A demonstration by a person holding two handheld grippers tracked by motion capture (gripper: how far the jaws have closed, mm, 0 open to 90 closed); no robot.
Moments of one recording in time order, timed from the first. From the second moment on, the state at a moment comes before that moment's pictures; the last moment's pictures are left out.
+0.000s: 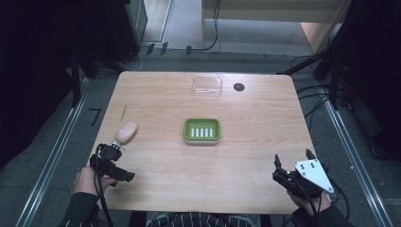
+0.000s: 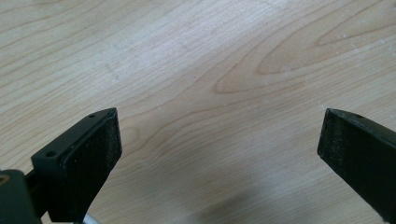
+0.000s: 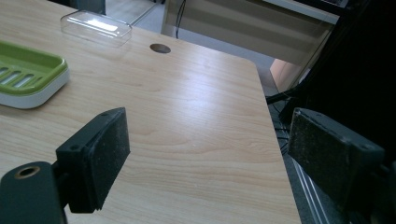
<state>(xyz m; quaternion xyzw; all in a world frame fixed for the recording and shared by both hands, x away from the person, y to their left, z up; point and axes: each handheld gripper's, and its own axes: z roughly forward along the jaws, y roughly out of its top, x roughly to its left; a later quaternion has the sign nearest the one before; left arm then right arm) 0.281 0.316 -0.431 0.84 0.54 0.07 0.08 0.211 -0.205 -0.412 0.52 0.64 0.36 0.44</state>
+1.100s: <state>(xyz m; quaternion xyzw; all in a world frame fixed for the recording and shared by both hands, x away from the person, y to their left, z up) 0.332 0.326 -0.428 0.83 0.55 0.09 0.10 0.215 -0.198 -0.411 0.51 0.65 0.36 0.44</state>
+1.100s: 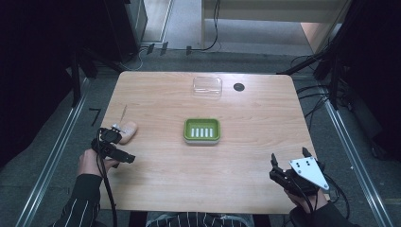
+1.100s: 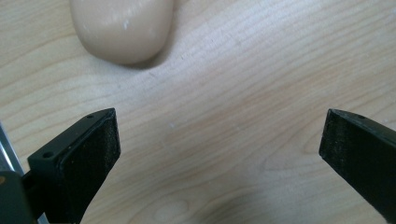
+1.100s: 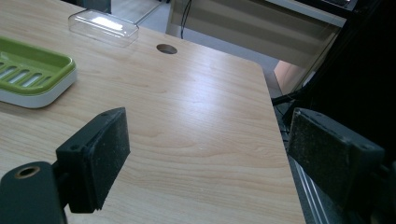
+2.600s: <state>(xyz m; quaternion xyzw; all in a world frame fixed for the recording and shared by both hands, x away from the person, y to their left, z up) 0.408 0.328 -0.423 0.82 0.55 0.09 0.12 0.215 -0.198 -0.411 0.51 0.65 0.36 0.44</state>
